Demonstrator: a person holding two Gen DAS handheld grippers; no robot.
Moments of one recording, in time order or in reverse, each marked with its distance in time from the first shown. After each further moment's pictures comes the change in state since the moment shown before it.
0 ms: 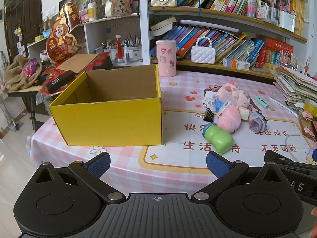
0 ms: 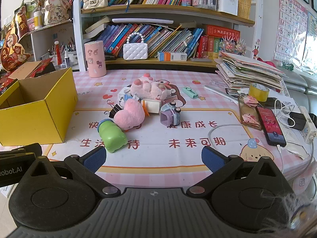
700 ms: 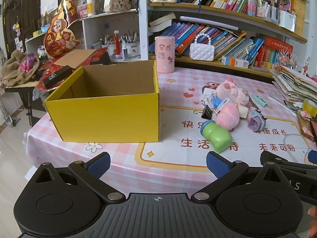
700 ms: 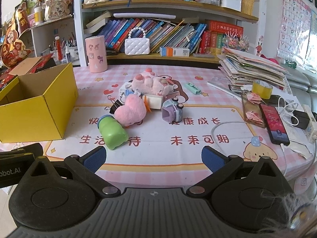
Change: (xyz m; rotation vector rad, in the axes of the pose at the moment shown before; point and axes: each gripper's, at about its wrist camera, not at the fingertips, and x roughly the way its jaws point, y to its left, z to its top) left arm 0.008 0.003 -0.003 -0.021 0.024 -0.026; right arm 0.013 0.000 -0.002 -0.010 0.031 0.011
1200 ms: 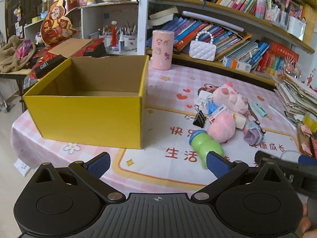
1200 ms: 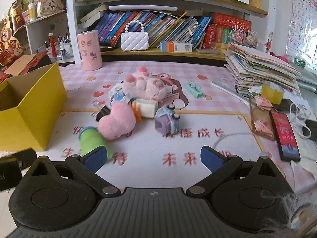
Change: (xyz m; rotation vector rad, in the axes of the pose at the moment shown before) left arm 0.039 -0.023 0.022 -0.082 0.039 -0.021; right arm 0.059 -0.031 0.041 -0.013 0.049 0.033
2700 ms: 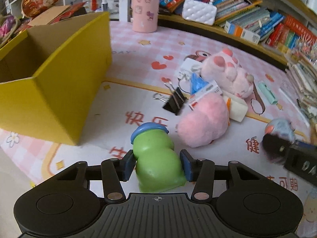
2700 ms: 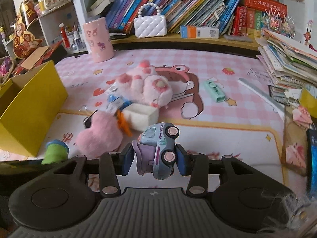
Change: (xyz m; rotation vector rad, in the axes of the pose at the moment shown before) left arm 0.104 -0.066 0.016 -0.055 0.210 0.001; right arm 0.082 -0.056 0.045 -0.049 0.114 0.226
